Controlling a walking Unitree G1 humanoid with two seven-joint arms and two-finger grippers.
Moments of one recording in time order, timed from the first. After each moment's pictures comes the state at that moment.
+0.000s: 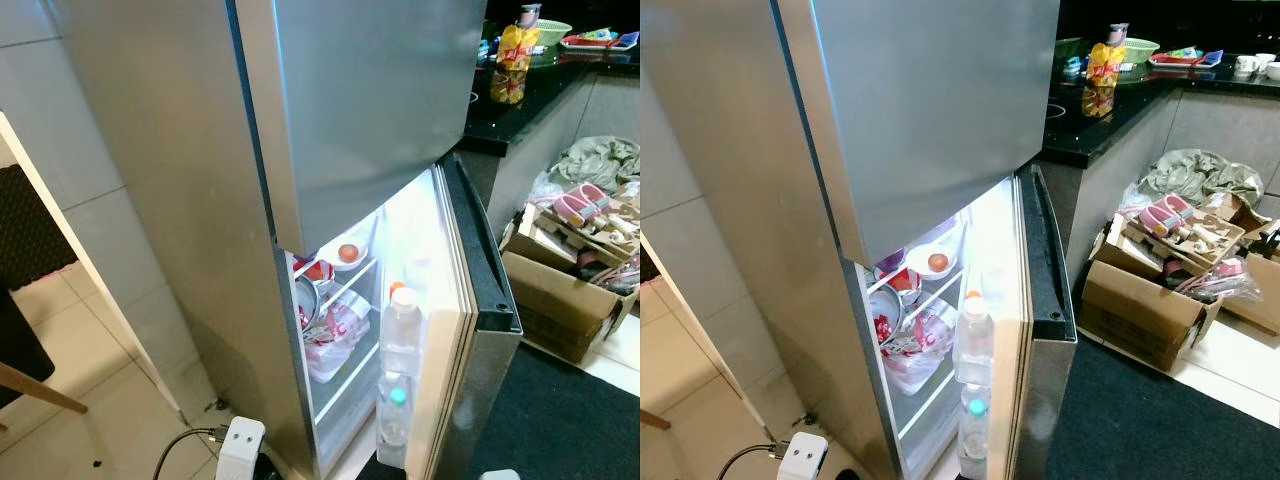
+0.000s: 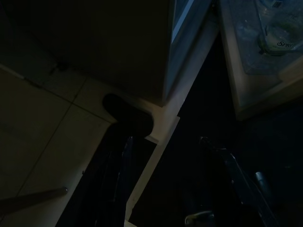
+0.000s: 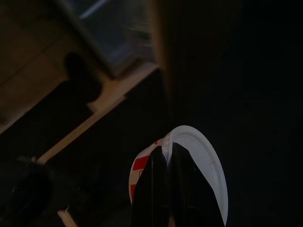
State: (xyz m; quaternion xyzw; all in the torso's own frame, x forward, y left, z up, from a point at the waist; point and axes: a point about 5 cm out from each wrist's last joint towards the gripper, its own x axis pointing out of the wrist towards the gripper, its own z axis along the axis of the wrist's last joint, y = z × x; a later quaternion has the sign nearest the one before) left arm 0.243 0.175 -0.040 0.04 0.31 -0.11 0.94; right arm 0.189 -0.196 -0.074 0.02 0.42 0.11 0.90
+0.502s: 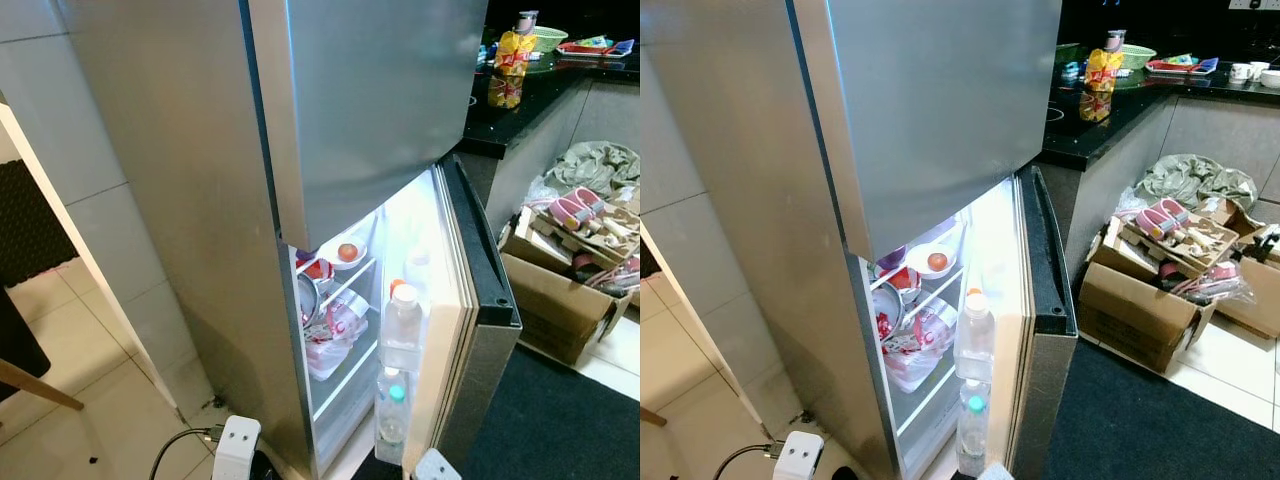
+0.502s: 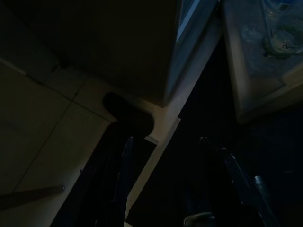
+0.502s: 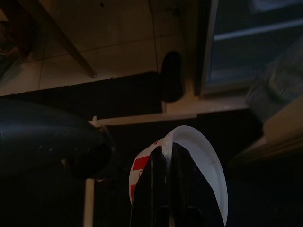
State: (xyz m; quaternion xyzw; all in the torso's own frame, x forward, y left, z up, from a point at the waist) left arm 0.243 0.177 -0.039 0.04 0.31 -0.09 0.95; right arm 0.234 -0.153 -0.042 -0.07 0.36 0.36 0.86
